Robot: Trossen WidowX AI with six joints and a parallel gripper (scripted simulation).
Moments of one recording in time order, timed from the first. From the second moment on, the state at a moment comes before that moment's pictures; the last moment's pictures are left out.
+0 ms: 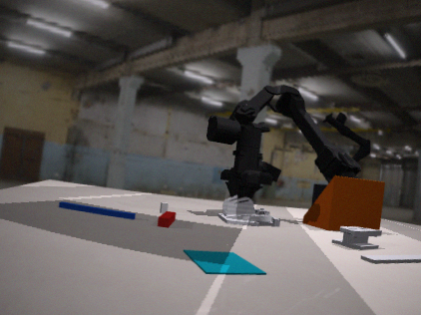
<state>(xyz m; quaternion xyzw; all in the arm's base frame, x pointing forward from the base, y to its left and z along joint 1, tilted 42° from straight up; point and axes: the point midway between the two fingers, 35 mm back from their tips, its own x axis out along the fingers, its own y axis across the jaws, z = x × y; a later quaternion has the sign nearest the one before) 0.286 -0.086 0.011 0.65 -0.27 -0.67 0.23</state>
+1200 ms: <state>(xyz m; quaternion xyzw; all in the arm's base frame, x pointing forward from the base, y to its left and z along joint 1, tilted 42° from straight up) 0.285 -0.087 0.010 0.65 -0.28 -0.67 0.23</state>
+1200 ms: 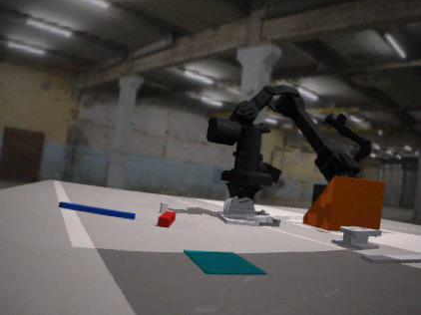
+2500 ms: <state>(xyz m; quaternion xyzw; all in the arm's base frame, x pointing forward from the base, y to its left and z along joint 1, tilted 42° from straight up) 0.285 -0.088 0.009 0.65 -0.28 -0.67 0.23</state>
